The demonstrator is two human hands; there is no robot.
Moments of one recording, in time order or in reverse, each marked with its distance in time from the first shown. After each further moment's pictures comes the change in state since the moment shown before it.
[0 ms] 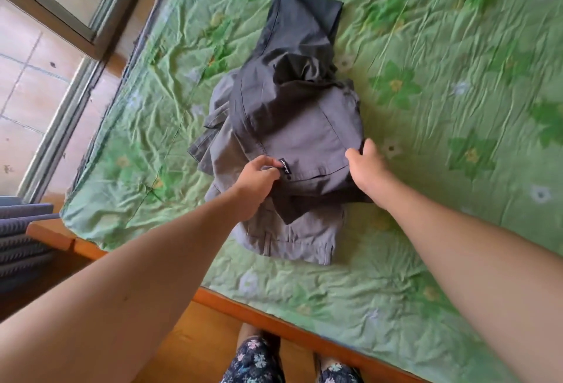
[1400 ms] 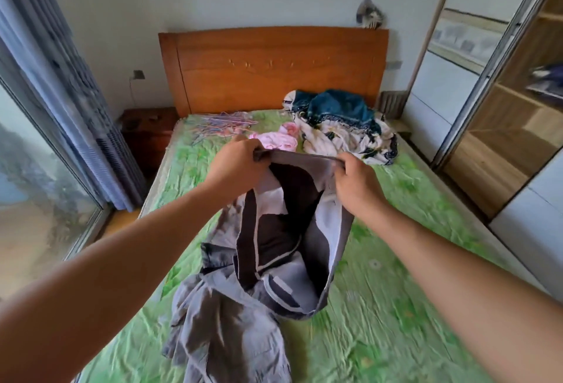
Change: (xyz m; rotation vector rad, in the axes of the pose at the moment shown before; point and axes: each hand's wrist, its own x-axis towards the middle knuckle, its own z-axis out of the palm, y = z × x) left_hand -0.404 0.353 0.043 0.934 0.156 1.511; right_hand -0.353 -0.148 -0.373 0.056 0.765 -0.426
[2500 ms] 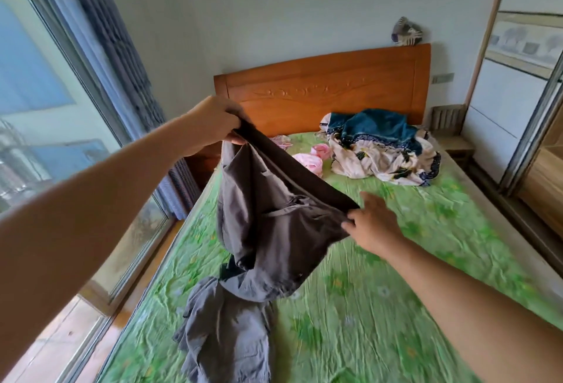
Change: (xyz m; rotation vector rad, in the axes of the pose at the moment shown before) left_hand 0.022 0.211 -0.068 -0.326 -0.062 -0.283; right_hand 0.010 0.207 -0.078 -0.473 -0.259 -0.213
